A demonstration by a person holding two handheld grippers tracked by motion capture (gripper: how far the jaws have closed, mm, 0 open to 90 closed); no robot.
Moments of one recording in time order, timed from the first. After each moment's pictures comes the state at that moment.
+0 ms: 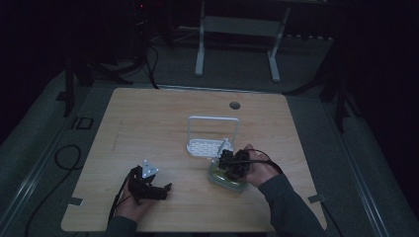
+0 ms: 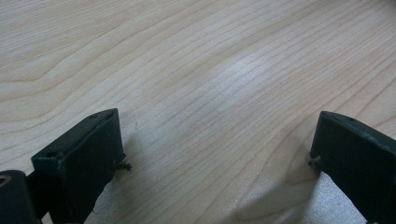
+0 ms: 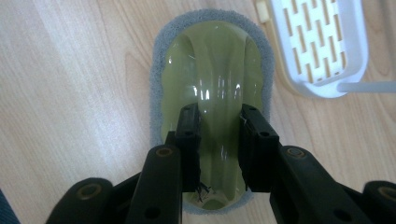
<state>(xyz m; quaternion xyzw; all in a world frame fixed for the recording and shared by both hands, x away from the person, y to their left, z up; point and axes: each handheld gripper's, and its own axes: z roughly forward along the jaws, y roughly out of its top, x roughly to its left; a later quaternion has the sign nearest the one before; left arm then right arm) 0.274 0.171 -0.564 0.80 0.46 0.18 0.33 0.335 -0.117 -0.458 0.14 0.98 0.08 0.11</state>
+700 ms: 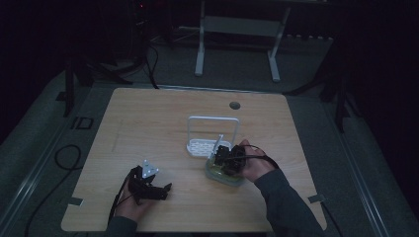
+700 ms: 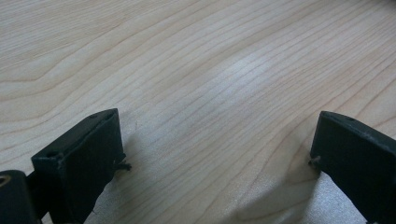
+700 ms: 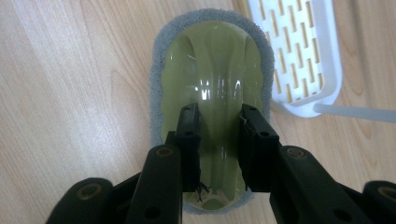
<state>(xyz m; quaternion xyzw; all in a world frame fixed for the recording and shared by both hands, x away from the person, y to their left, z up) 0.274 0.171 -0.564 0.80 0.46 0.18 0.33 0.344 -0.106 -0.452 0.13 0.98 0.08 0.12</state>
